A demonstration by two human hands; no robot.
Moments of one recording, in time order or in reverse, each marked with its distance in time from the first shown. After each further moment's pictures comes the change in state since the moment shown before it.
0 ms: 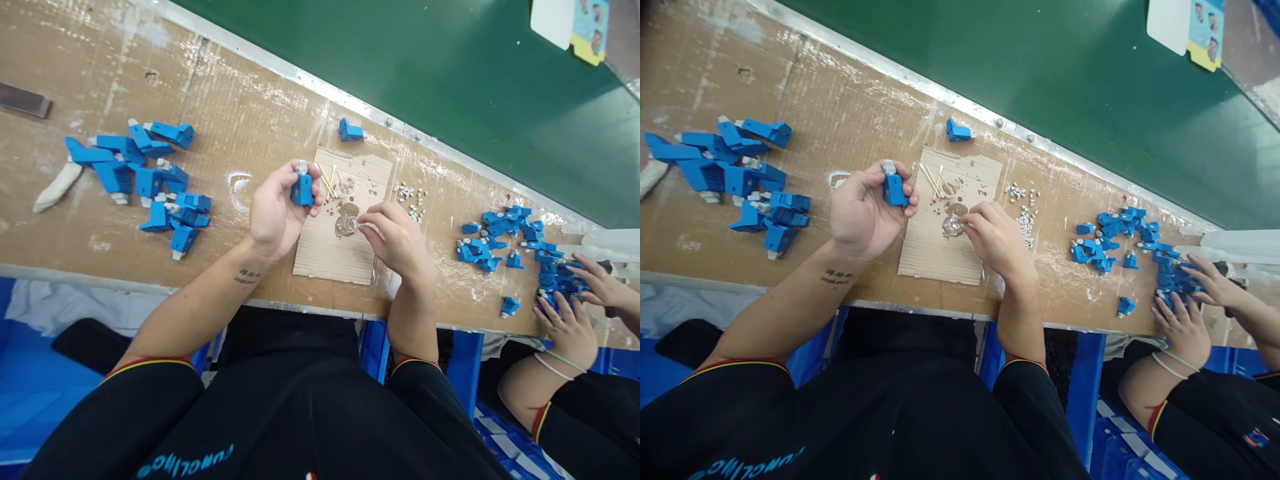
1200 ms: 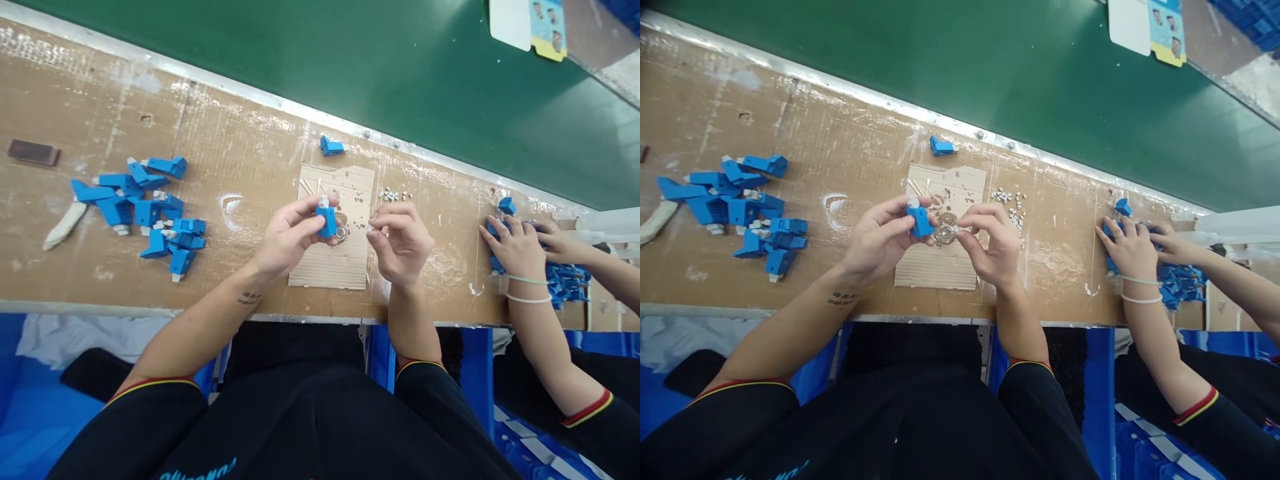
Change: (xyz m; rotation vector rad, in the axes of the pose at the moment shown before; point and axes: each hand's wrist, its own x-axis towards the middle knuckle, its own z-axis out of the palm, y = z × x) left_hand -0.009 -0.019 -0.004 0.144 -0.350 0.039; right_hand 0.003 -0.022 -0.001 0.371 0.534 0.029
